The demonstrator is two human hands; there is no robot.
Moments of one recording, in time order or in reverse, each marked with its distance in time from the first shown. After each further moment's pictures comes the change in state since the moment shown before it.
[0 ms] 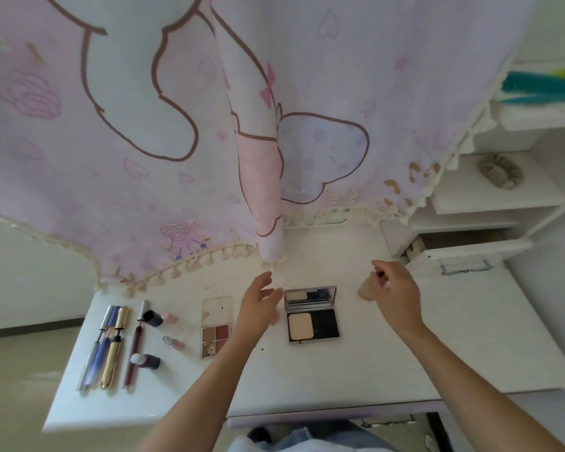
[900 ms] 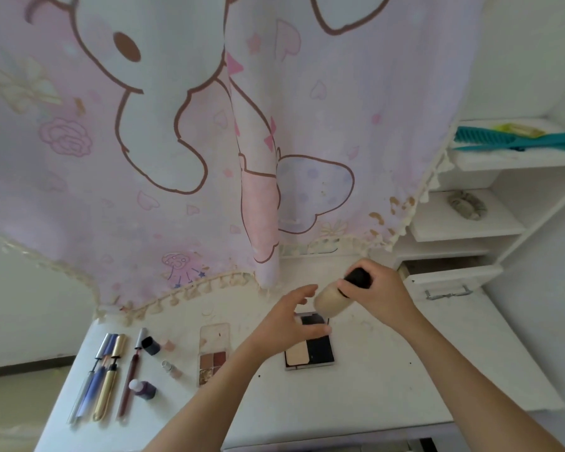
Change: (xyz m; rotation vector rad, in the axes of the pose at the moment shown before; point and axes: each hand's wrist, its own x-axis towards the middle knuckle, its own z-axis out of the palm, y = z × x) left_hand -0.033 0.050 0.005 0.222 -0.432 0.327; right_hand -0.008 -0.091 -0.061 0.159 -0.211 -0.140
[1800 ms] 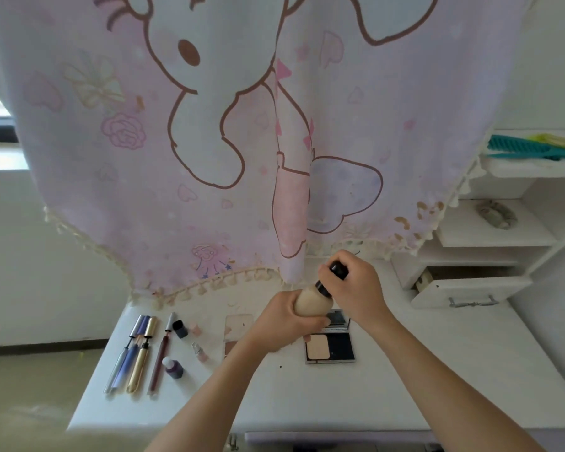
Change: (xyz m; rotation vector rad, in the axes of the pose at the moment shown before) left_hand -0.054 0.024 -0.031 -0.111 0.091 -0.062; right_hand -0.014 -0.067 0.053 0.074 0.069 -0.104
